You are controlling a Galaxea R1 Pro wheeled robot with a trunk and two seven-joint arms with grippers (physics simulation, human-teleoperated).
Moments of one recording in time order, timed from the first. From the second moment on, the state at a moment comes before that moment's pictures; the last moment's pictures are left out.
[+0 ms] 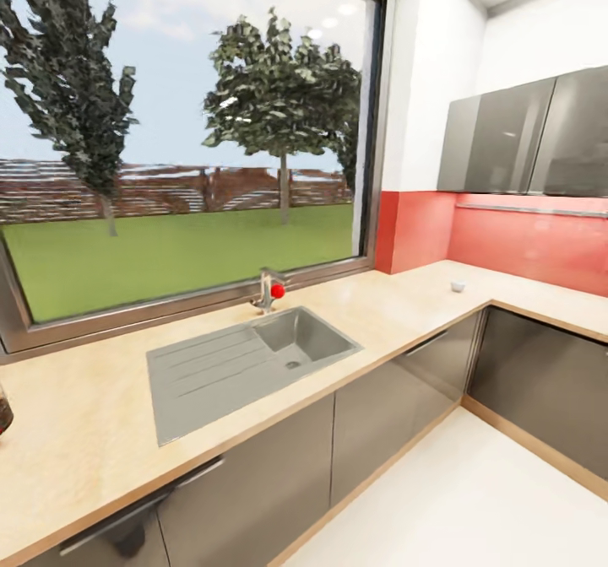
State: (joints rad) left arm -0.06 0.01 0.07 -0.07 0.03 -0.22 0.11; right arm -0.15 -0.10 0.17 -0.07 -0.08 -0.02 0.07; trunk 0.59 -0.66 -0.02
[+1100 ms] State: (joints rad) left arm -0.06 0.00 0.06 -0.07 0.03 -0.22 0.12; right arm -0.15 -0.09 0.16 -0.11 -0.08 -0.03 0.07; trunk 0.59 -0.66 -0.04
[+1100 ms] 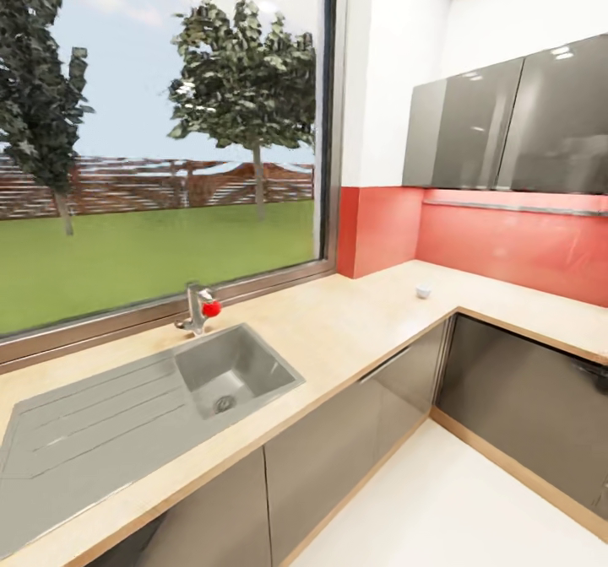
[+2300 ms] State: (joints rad) left arm -0.06 0.01 0.06 -0.07 0.03 -0.22 0.12; right arm -0.15 -0.09 0.16 -0.11 -0.08 -0.03 0.07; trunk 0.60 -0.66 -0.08
